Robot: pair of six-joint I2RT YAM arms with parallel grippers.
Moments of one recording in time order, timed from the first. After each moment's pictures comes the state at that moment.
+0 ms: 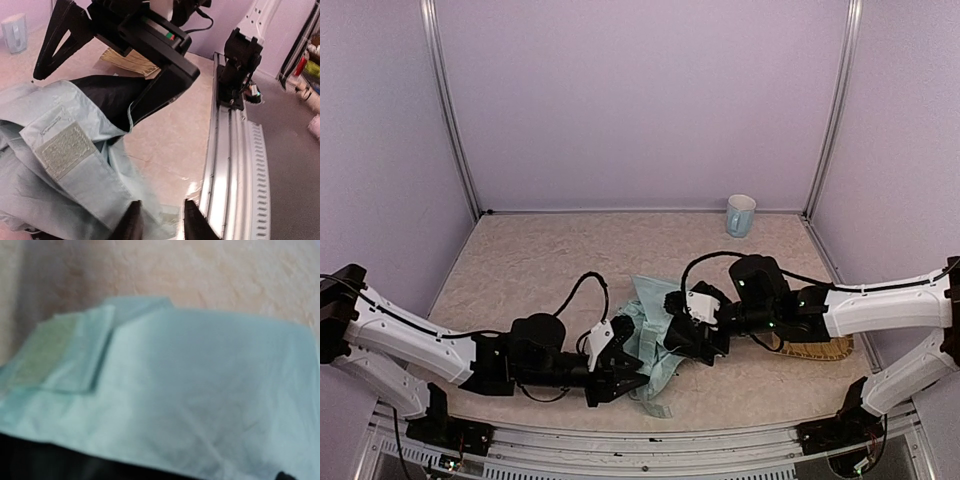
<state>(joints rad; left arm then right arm) -1.26 1.42 0.54 0.54 0.11 -0.17 0.95 1.36 0.71 0.06 -0.18 -0.48</state>
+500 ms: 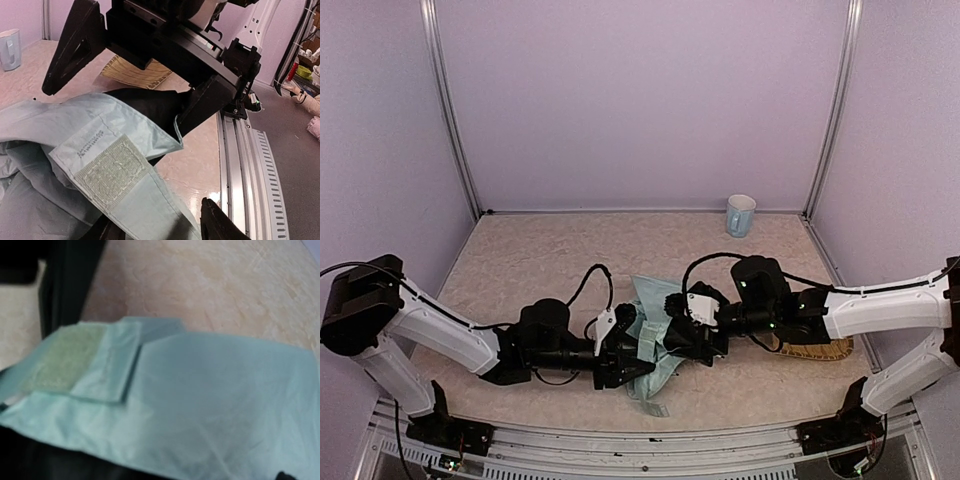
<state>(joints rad) -1.11 1.57 0.51 0.81 0.30 -0.10 0.95 1.35 0.69 0.12 -0.23 -0.52</state>
